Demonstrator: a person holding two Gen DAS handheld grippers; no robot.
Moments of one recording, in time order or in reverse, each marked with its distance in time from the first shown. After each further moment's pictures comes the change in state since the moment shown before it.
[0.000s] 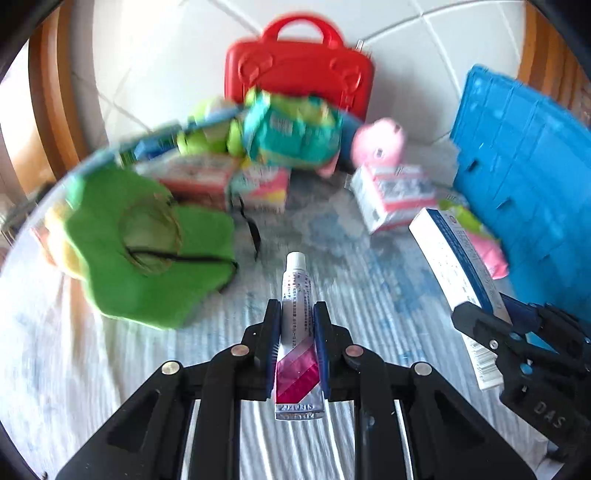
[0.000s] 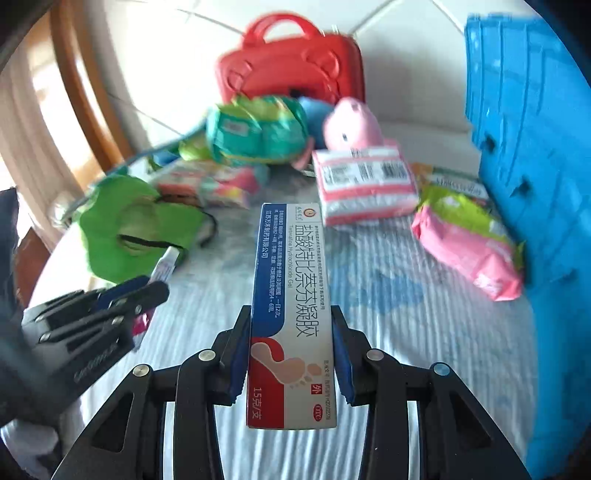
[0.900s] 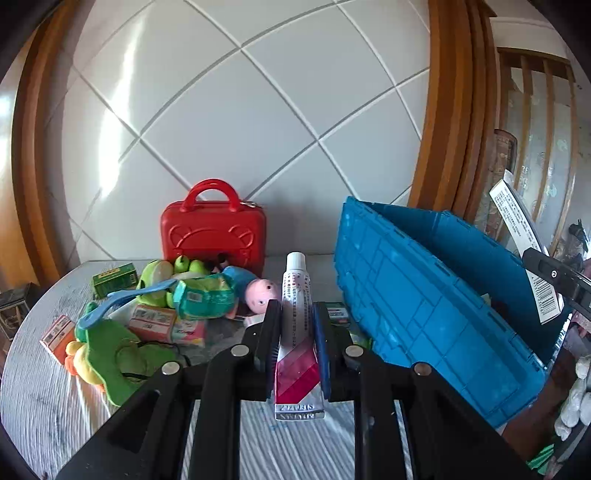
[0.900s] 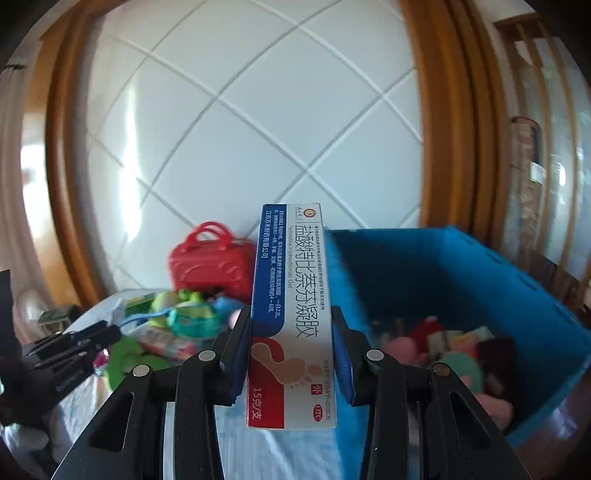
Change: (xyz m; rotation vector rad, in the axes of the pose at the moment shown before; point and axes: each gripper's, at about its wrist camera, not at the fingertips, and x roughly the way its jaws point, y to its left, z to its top) left arm -0.186 -0.130 0.075 0.107 -0.333 -0.214; right arm -0.313 -0.065 0.052 0.080 -0.483 -0.297
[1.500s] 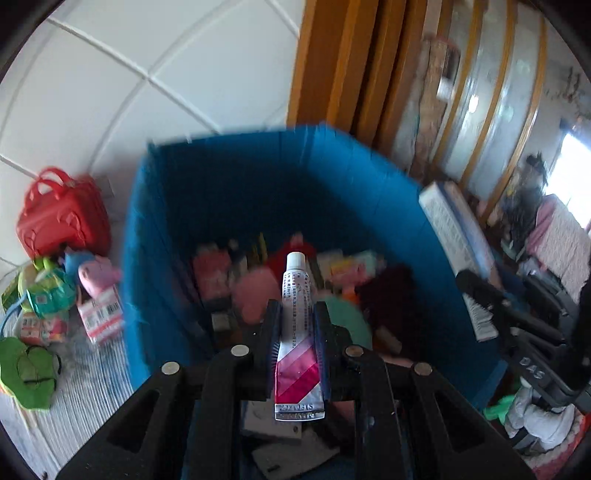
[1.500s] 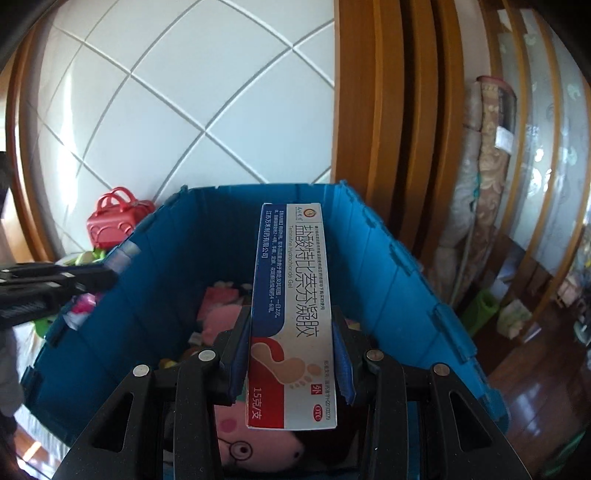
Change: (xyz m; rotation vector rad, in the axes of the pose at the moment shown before) left arm 0.143 -0.297 0.030 0.144 0.451 -0.176; right arm 0.031 -0.282 -0.016 -0.035 0.174 -0.027
